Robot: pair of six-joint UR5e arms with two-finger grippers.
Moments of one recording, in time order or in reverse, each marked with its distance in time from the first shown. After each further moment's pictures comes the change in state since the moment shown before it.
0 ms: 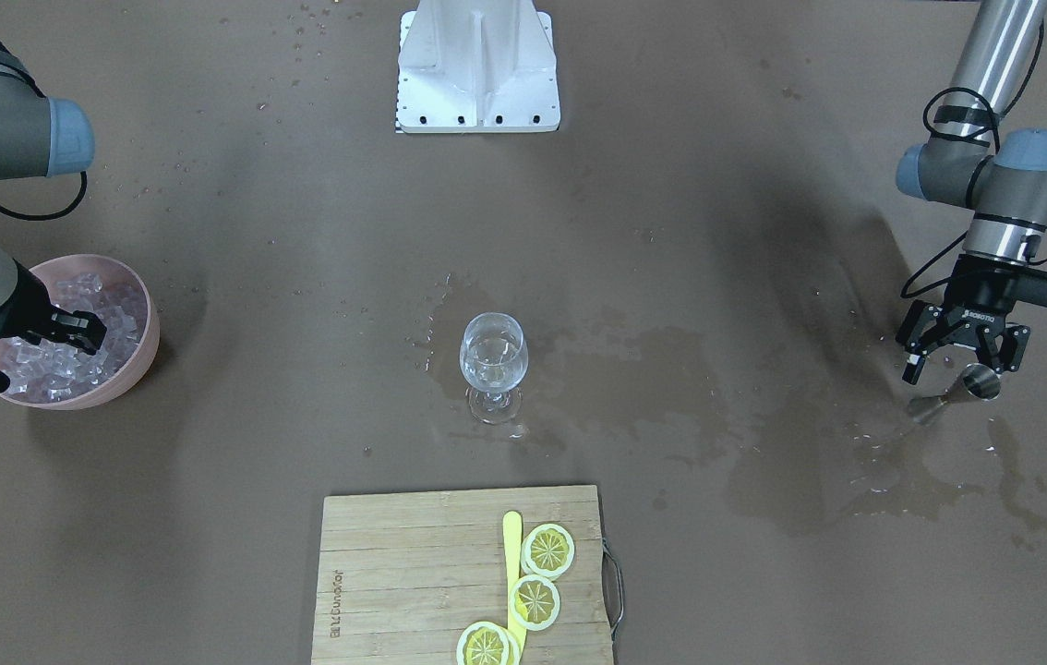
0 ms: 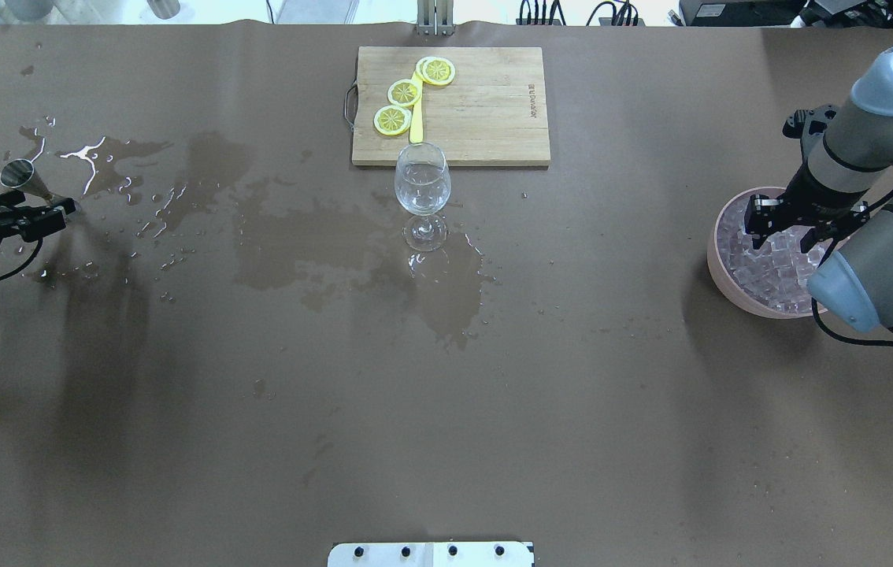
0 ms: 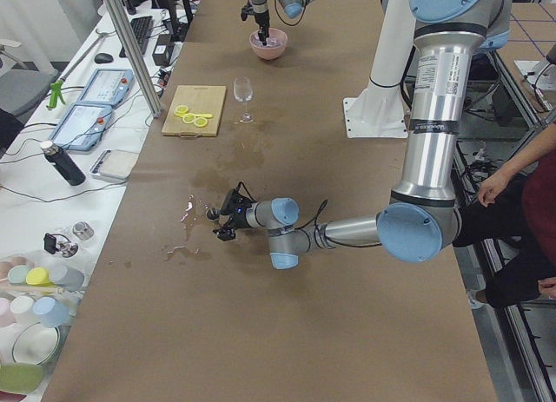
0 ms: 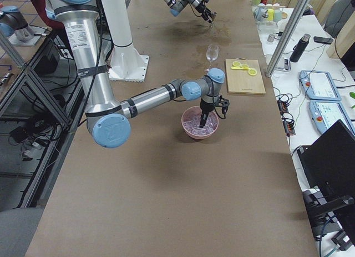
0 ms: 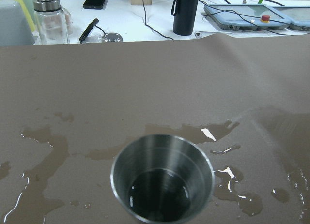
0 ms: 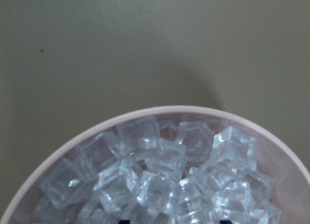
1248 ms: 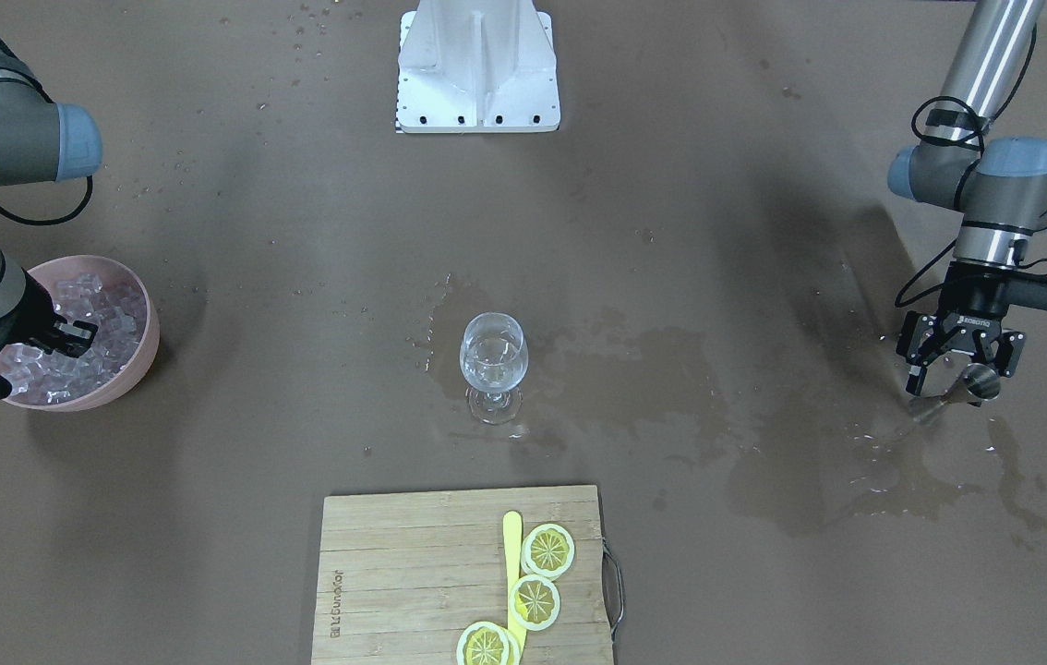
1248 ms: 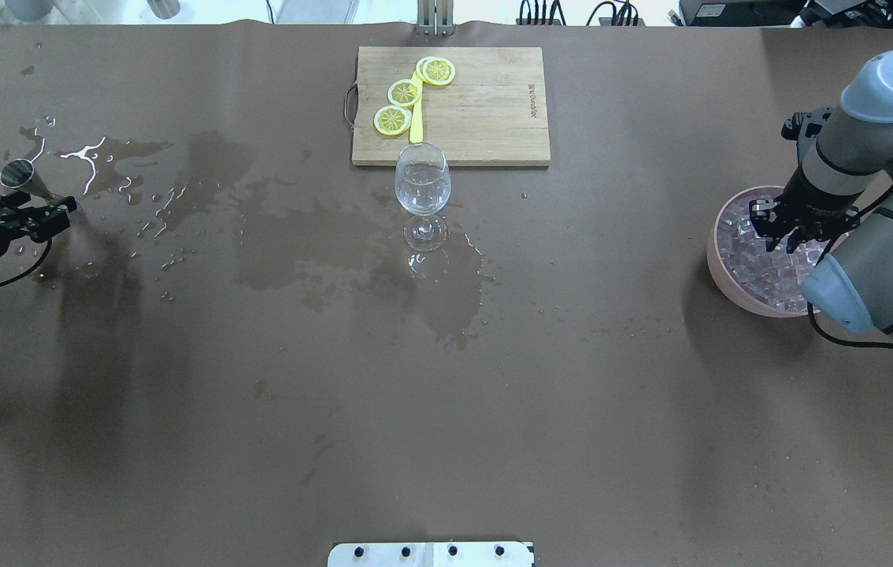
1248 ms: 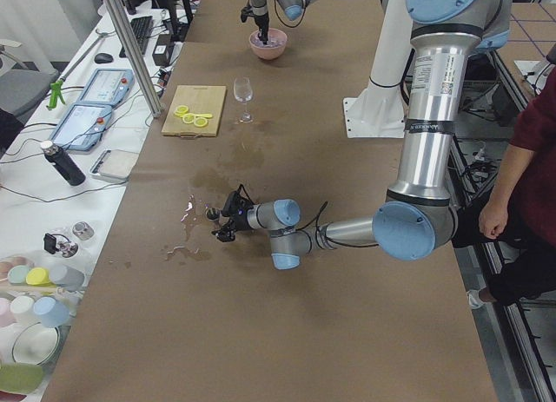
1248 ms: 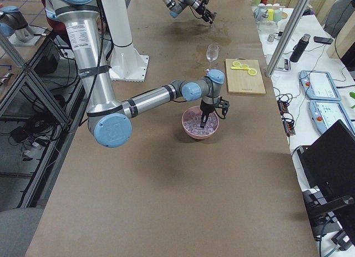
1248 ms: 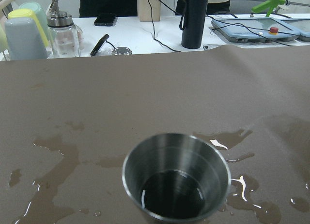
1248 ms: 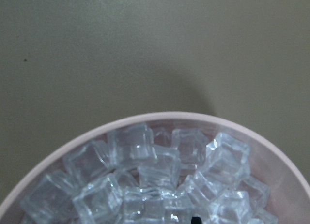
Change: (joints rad) left arm 0.034 -0.013 0.030 -0.004 0.089 0.009; right arm -0.007 0.006 -0.011 0.000 -0.030 0.036
